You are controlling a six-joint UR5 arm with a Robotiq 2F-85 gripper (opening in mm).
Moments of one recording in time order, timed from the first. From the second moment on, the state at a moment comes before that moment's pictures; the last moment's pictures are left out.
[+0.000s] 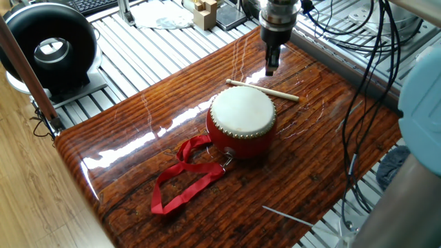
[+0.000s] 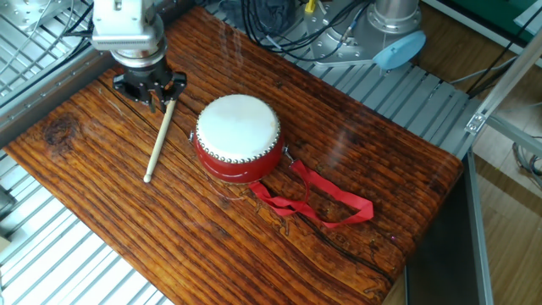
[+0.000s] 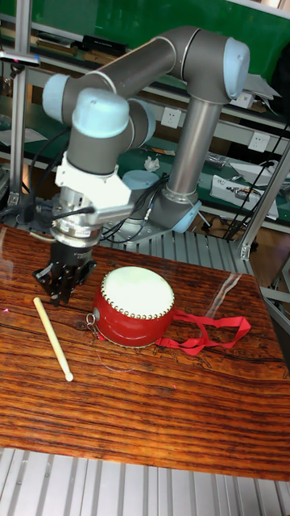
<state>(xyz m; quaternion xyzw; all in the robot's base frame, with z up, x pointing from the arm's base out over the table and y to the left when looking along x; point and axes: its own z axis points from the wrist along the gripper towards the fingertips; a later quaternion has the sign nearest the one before) 0.534 -0.143 0.083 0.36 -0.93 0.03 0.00</state>
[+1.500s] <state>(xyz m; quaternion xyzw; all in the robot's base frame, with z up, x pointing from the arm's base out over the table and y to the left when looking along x) 0.502 -0.161 0.037 0.38 -0.92 0.00 0.02</state>
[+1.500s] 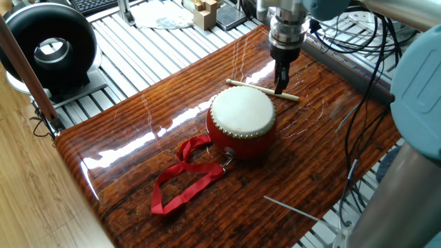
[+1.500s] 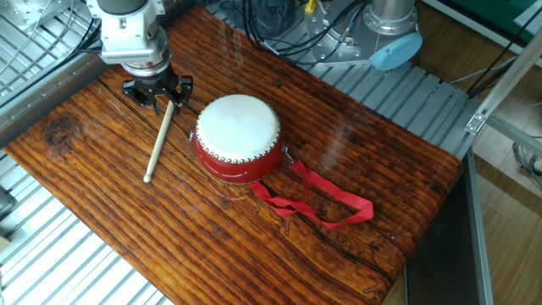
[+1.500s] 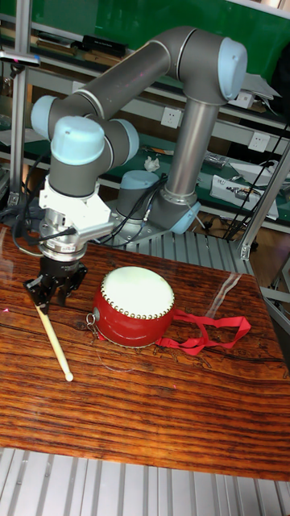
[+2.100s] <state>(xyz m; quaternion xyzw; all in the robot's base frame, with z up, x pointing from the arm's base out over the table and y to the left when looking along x) 0.505 -0.178 0.026 0.41 -0.91 -0.02 0.00</state>
